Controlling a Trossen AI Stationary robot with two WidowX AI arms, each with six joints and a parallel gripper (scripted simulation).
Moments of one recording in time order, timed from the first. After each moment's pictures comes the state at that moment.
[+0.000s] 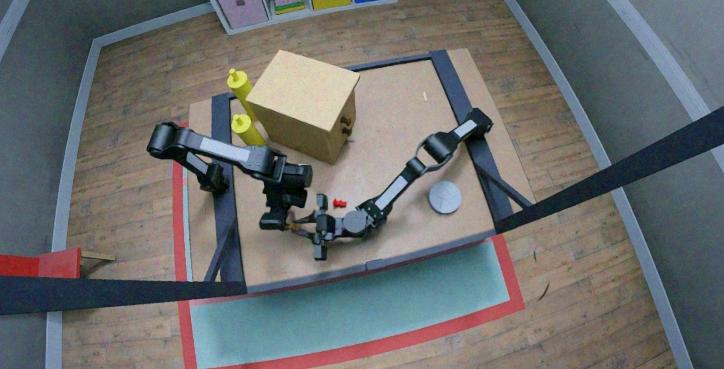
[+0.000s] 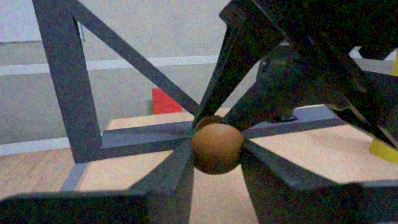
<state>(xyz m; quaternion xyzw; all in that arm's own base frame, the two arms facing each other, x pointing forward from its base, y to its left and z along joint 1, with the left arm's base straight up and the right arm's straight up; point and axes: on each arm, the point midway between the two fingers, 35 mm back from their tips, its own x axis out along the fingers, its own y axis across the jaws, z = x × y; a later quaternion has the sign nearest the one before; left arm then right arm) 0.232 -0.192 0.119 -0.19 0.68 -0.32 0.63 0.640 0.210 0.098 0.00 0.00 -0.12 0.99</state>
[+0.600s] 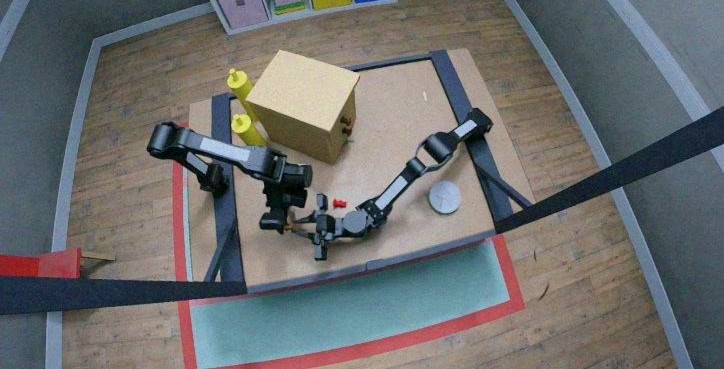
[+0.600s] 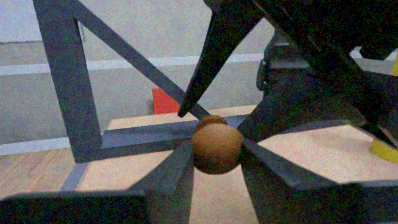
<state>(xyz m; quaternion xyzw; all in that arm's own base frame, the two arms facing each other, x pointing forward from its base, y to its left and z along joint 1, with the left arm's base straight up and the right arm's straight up) 0.232 -0.192 0.119 -0.19 0.68 -0.32 0.63 0.640 0.210 0.098 0.00 0.00 -0.12 0.99</state>
